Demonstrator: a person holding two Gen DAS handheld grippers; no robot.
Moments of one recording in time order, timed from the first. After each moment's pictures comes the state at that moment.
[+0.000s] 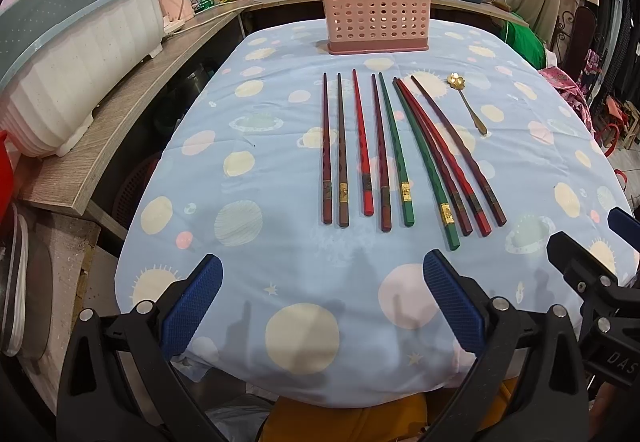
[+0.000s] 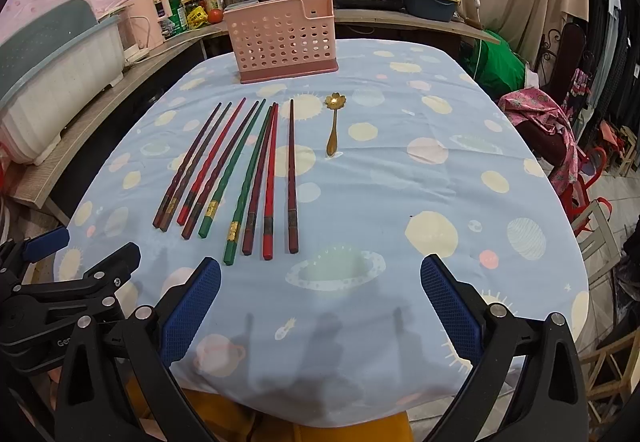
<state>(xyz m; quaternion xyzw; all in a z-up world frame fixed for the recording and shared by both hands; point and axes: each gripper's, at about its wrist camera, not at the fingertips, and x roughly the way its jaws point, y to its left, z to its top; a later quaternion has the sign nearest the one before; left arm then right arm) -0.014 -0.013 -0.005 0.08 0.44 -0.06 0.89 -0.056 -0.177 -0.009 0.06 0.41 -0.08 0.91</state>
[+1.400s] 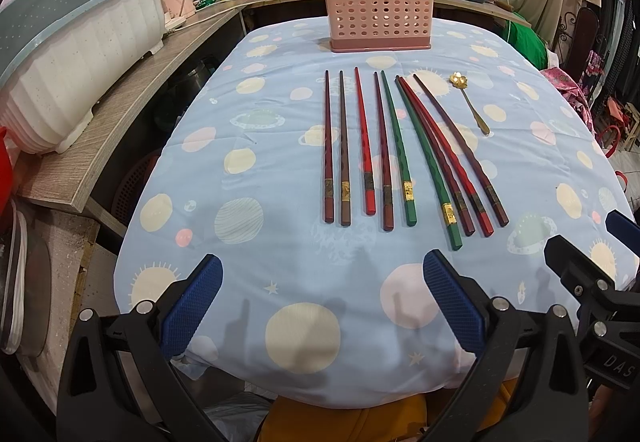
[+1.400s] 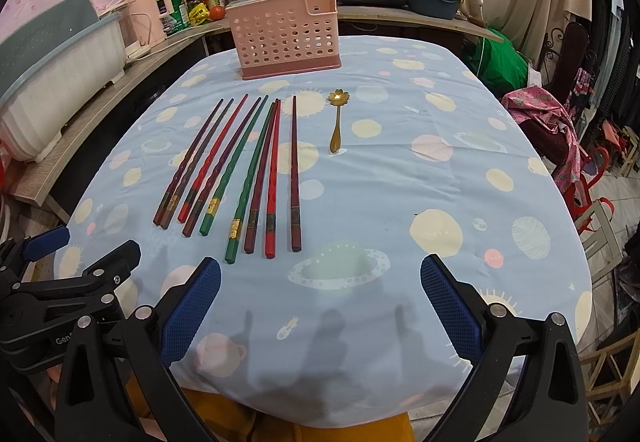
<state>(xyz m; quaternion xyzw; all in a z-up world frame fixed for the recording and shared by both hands) -0.014 -0.008 -0.007 0.08 0.44 -0.06 0.89 -0.056 -0.176 -0.011 0.07 0.41 -0.08 0.90</state>
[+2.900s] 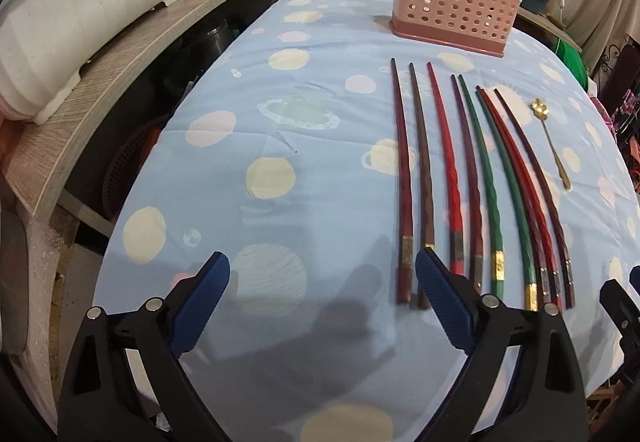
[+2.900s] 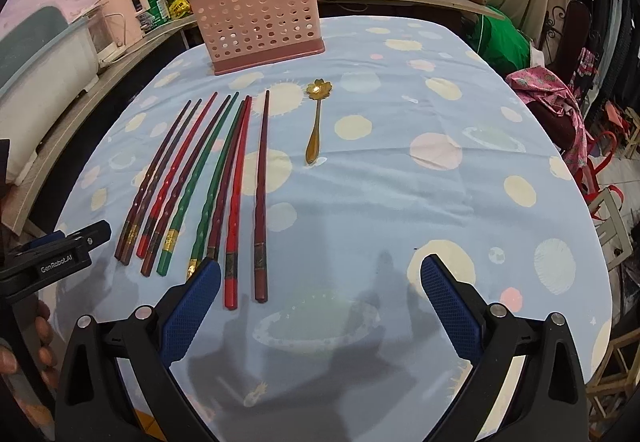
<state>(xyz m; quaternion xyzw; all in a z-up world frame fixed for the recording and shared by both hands) 0.080 0.029 -0.041 0.02 0.49 -0.01 0.87 0.001 -0.208 -0.033 0.10 0.45 -0.09 0.89</state>
